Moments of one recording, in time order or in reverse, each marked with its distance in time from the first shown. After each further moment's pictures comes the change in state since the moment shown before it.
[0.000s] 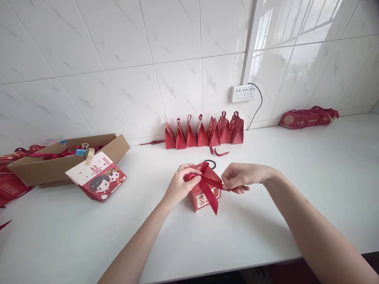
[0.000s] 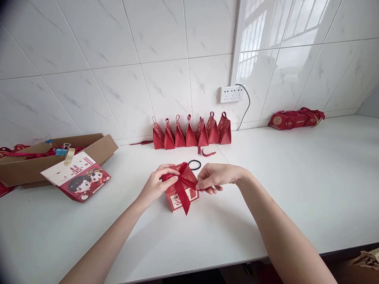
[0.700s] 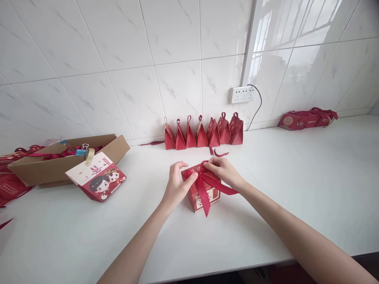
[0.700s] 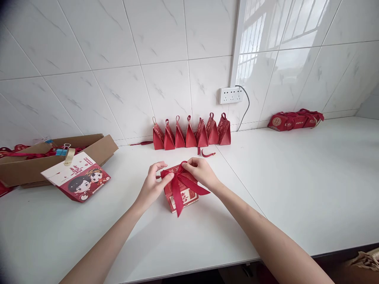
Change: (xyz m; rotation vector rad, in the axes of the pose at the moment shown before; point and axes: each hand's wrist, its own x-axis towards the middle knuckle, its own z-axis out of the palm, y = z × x) left_hand -0.006 0.001 0.001 0.036 0.220 -0.036; right_hand 0.054 -0.001 0.036 0.256 0.796 -0.186
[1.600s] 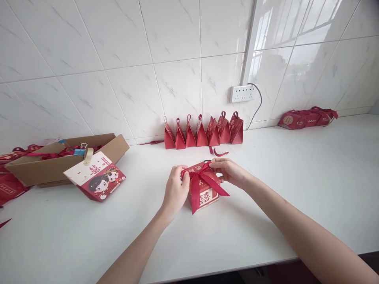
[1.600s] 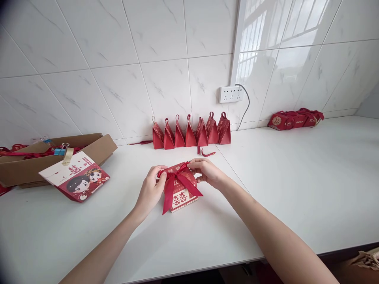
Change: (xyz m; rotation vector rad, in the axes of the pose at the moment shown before) left_hand -0.006 0.000 0.004 0.125 0.046 0.039; right_hand 0.004 0.006 -0.018 0.412 -0.223 0.198
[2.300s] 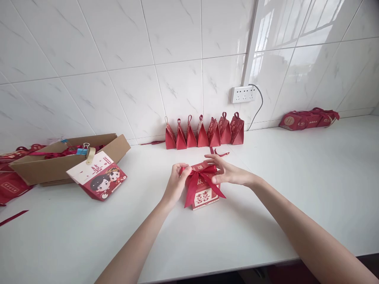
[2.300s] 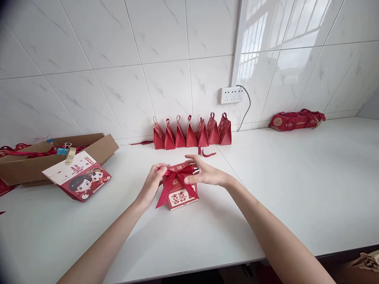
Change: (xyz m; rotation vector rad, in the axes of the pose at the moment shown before) left_hand 0.010 -0.004 -0.002 -0.487 -0.088 -0.242; right_hand -0.005 0.000 -0.013 -0.453 -0.221 -0.192
